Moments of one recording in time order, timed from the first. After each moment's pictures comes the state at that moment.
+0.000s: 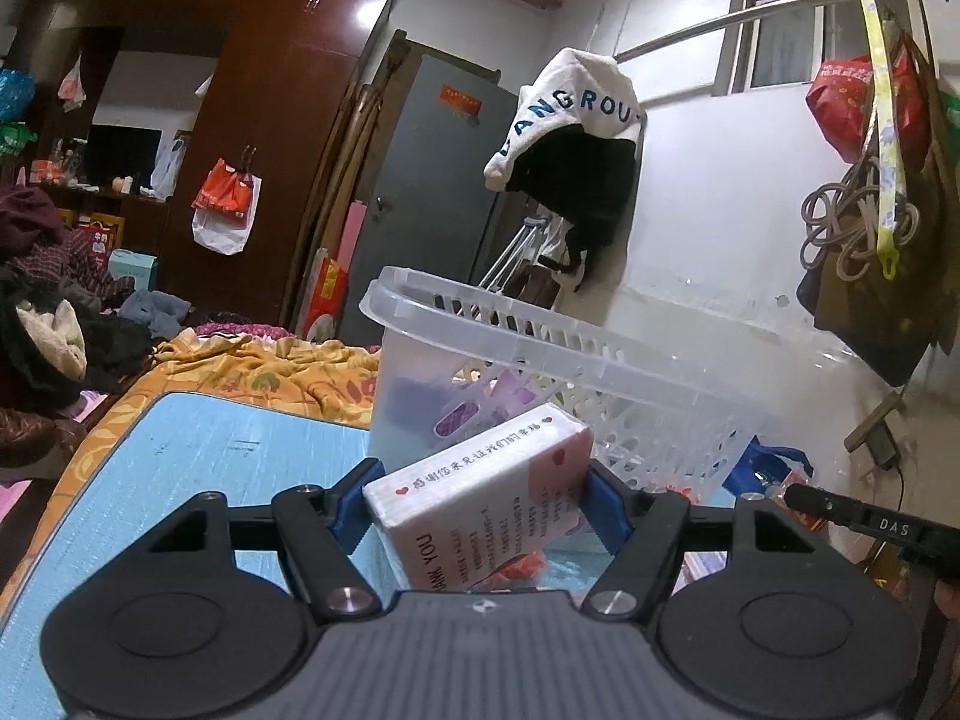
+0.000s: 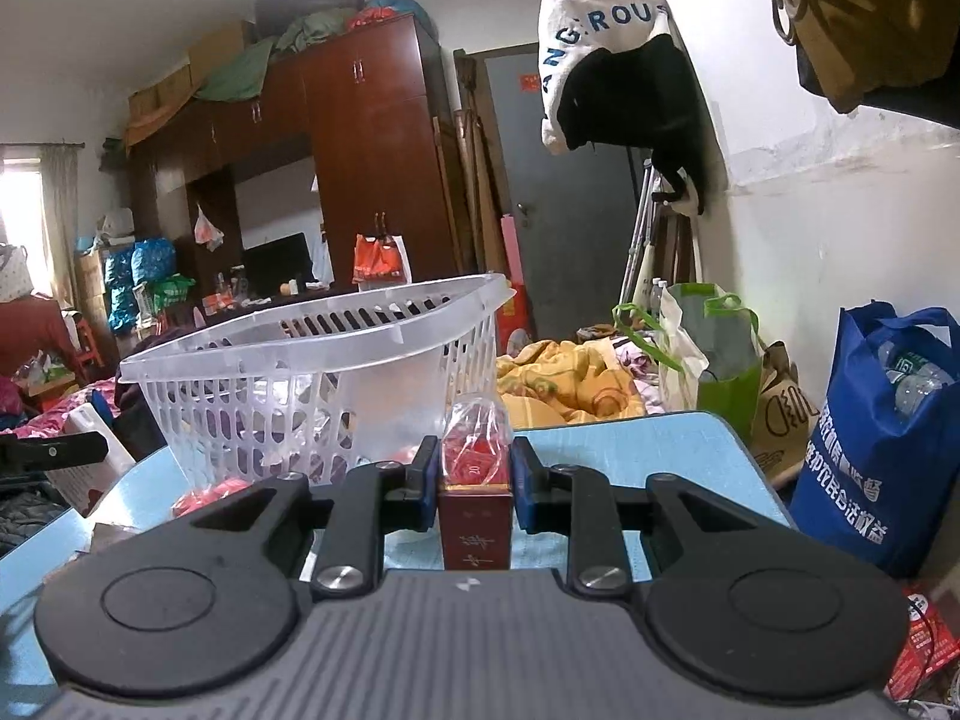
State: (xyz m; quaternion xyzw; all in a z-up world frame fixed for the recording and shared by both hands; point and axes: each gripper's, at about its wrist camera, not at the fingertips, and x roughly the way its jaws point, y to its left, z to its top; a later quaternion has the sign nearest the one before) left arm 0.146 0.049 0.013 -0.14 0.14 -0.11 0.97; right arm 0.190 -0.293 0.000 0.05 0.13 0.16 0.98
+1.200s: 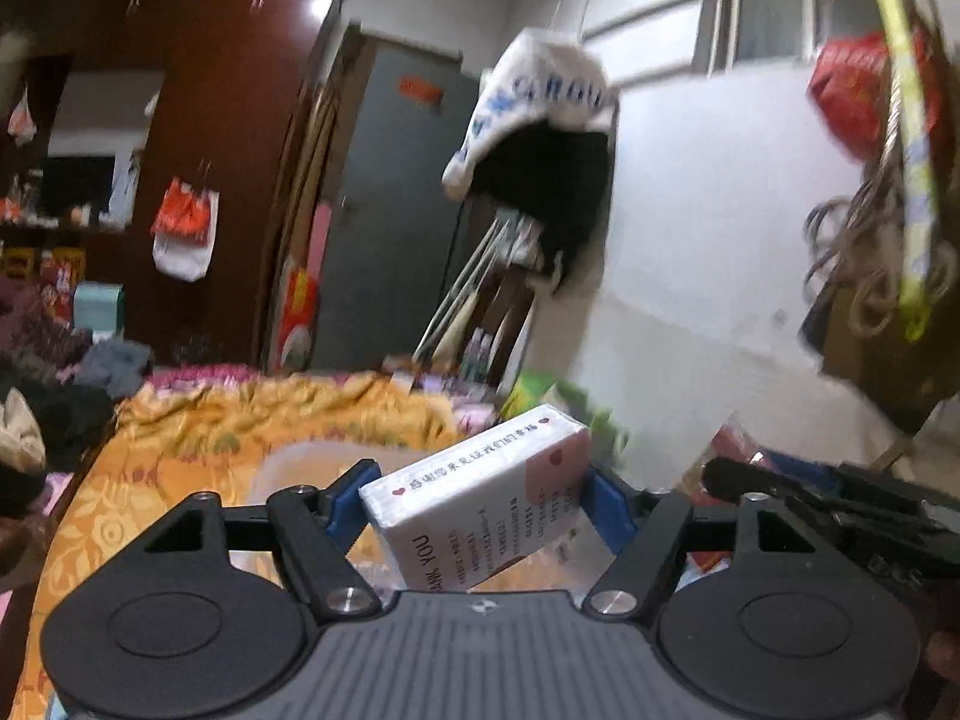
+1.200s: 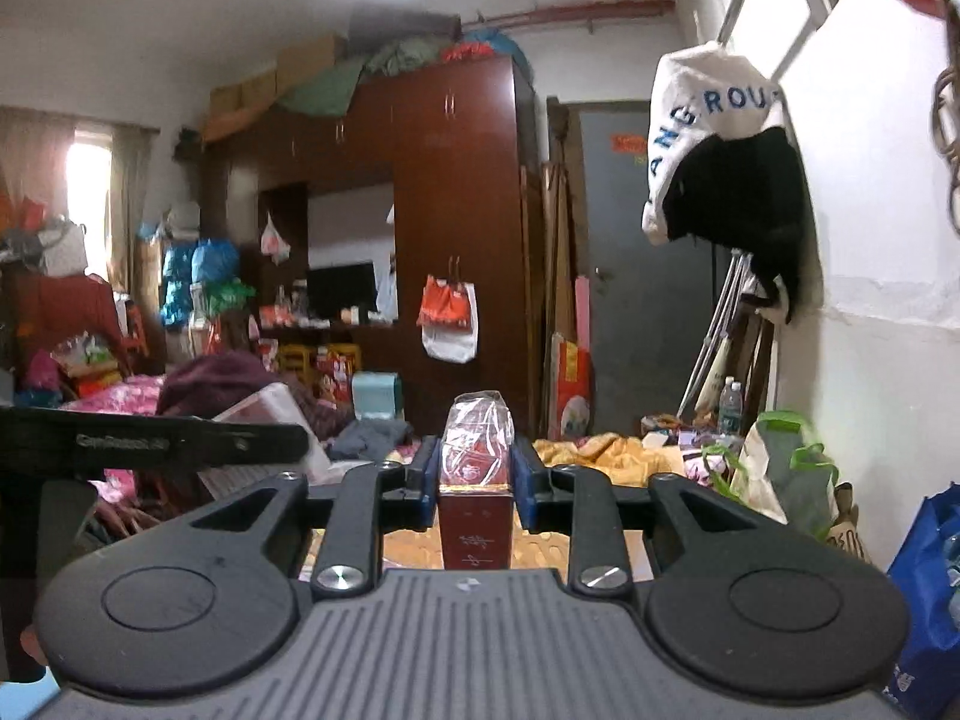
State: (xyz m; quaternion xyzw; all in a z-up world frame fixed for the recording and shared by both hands) left arm 0.264 0.008 0.121 -0.10 0.17 -0.12 0.97; right arm 0.257 -0.206 0.110 -0.01 0.09 0.22 0.97
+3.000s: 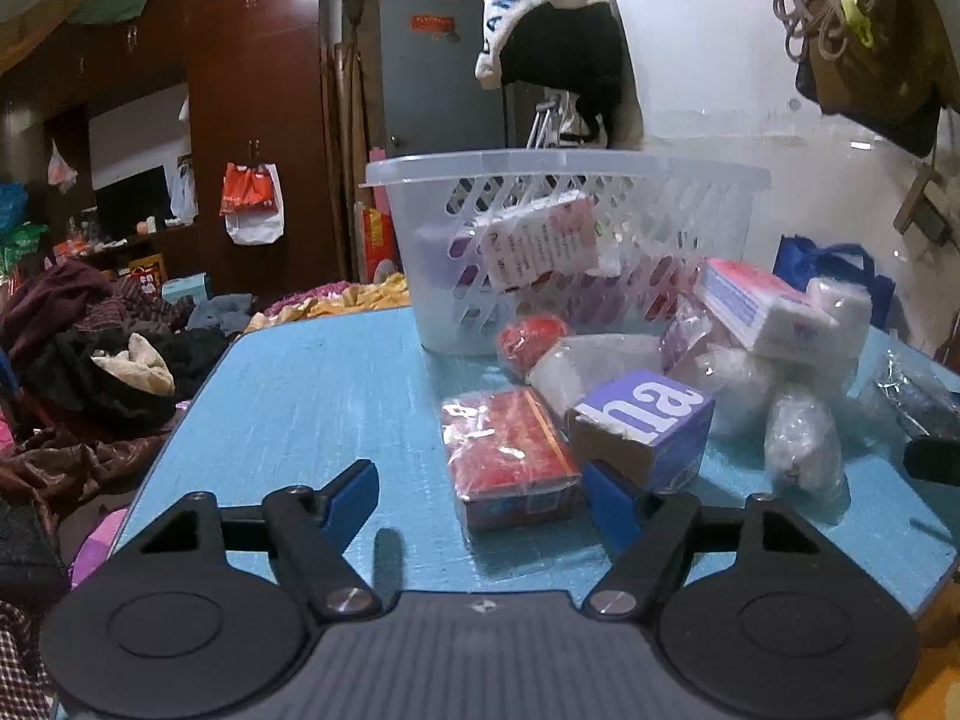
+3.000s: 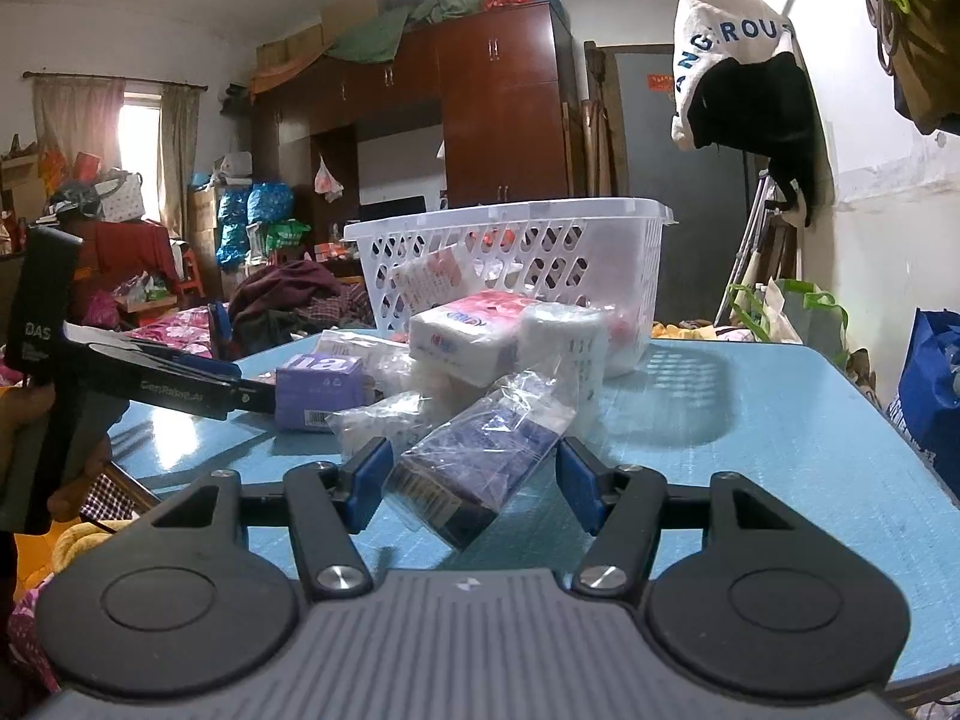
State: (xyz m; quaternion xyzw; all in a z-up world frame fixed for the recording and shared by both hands) left arm 0.091 0.011 -0.013 0.04 0.23 -0.04 0.97; right arm 0.076 -0.252 -0.050 -0.01 0.13 0.26 0.96
